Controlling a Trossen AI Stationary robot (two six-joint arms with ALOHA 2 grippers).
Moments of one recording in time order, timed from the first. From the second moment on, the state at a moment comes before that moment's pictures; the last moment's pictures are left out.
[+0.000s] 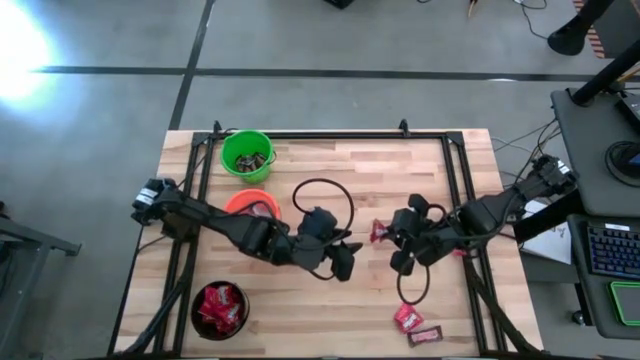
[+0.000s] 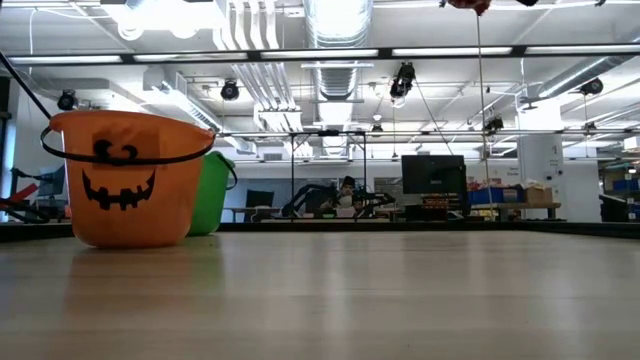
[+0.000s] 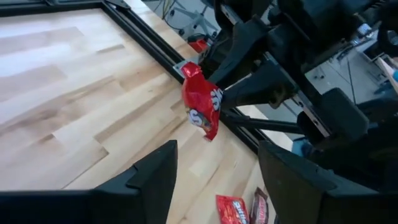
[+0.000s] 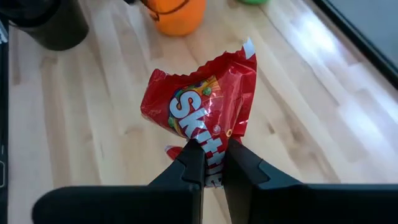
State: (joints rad) left arm -0.37 1.78 1.67 -0.39 -0.59 -0.92; right arm 0.49 1.29 1.26 -0.92 0.53 0.69
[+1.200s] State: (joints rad) left arm -0.32 1.83 1.67 -0.29 -0.57 -0.88; right arm 0.45 1.44 1.46 -0.88 0.53 0.40
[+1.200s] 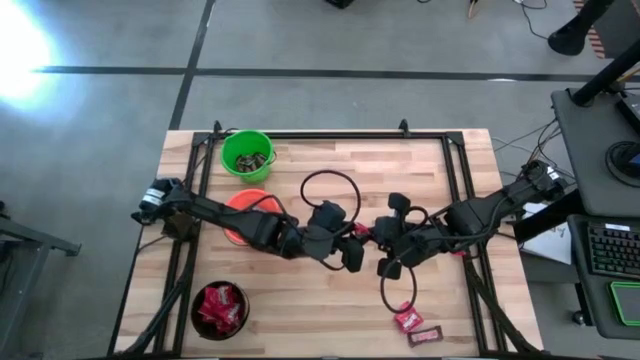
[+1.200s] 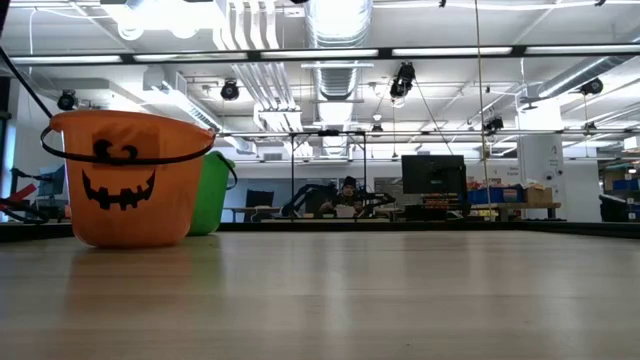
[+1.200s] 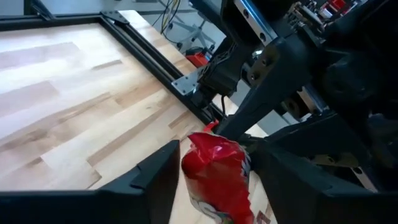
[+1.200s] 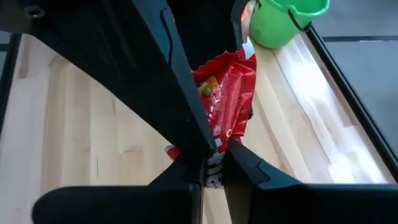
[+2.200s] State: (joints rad) left arm -0.31 1.83 1.67 -0.32 -0.55 -0.88; right arm 0.45 1.43 1.47 -0.98 0.55 0.39
